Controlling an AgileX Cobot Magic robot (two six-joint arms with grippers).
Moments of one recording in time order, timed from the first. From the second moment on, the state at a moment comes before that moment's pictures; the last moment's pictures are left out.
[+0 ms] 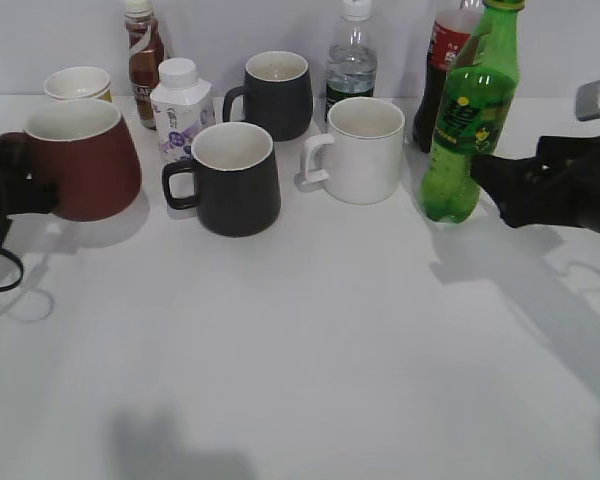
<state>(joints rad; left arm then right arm) -0.11 1.73 -0.49 0.10 -0.99 0.03 0.19 1.47 -0.43 -0.36 -0.71 0.23</state>
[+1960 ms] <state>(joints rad) -0.42 1.31 -0.31 0.18 -0.73 0.00 0.19 1.80 -0.80 -0.46 -0.80 0.23</state>
